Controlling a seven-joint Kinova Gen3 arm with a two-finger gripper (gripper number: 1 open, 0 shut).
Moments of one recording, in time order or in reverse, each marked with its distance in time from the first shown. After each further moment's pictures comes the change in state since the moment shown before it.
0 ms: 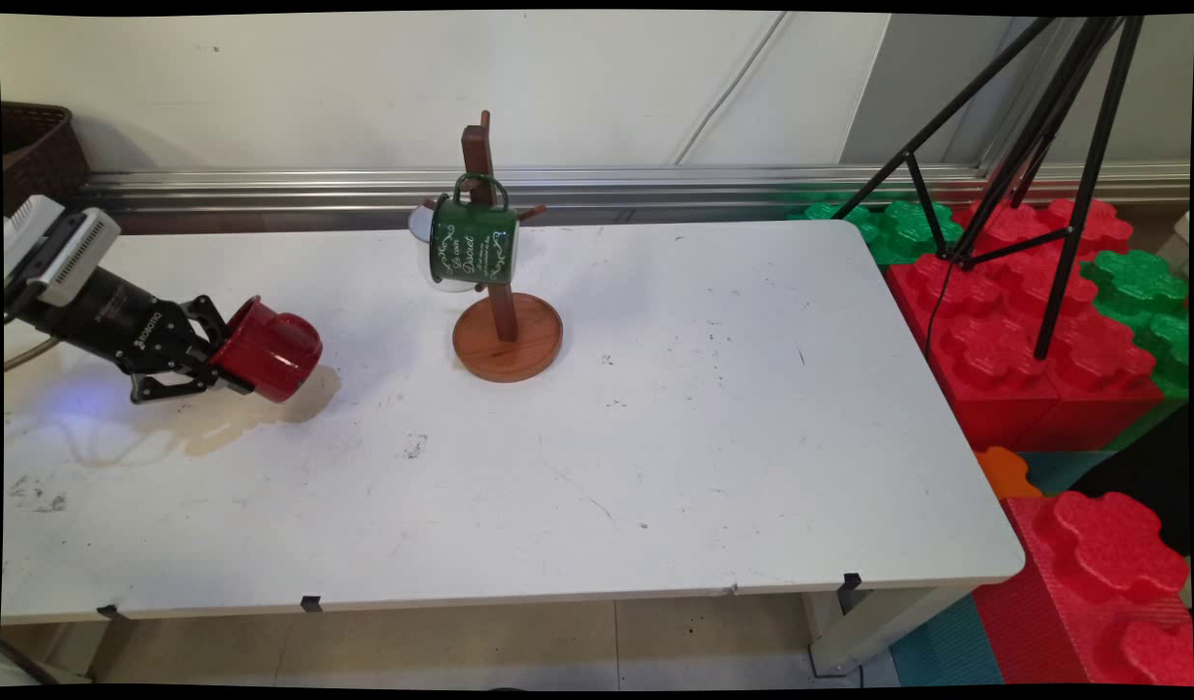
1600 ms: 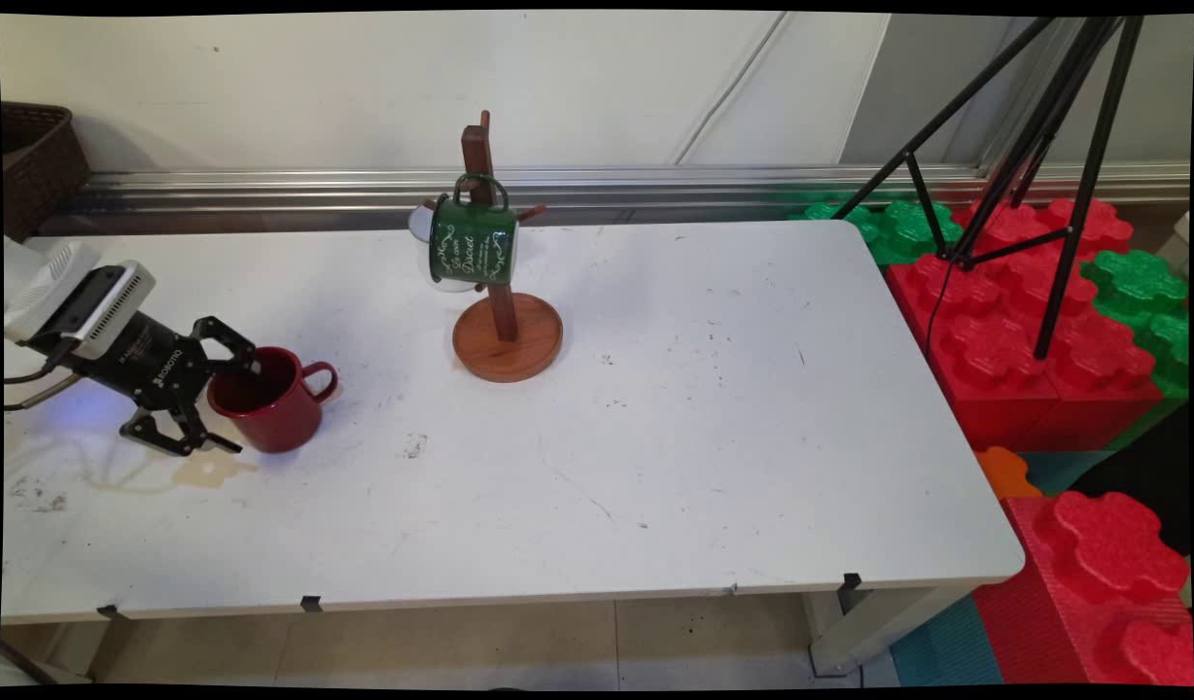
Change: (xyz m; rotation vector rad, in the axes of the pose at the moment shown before) arm 0.017 0.019 0.031 -0.039 -0.090 0.081
